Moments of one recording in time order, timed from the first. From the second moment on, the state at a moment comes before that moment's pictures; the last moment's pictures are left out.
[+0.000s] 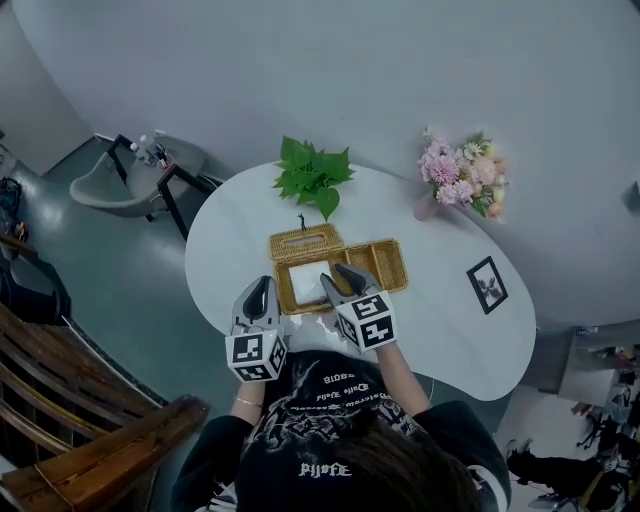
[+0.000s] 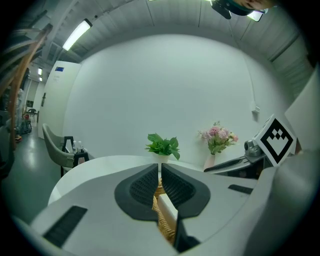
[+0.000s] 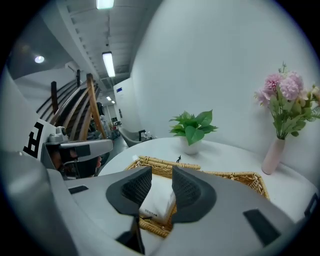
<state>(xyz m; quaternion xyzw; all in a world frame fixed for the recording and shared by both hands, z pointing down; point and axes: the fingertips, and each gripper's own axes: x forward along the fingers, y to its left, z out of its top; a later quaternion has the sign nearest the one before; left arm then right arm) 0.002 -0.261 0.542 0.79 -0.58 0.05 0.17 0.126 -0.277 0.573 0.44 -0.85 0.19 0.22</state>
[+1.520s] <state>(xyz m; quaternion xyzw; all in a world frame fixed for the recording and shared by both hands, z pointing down) 0.040 -0.246 0.553 0.82 -0.54 0.08 0.16 0.143 -0.267 0.569 0.49 -0.83 0.14 0.22</state>
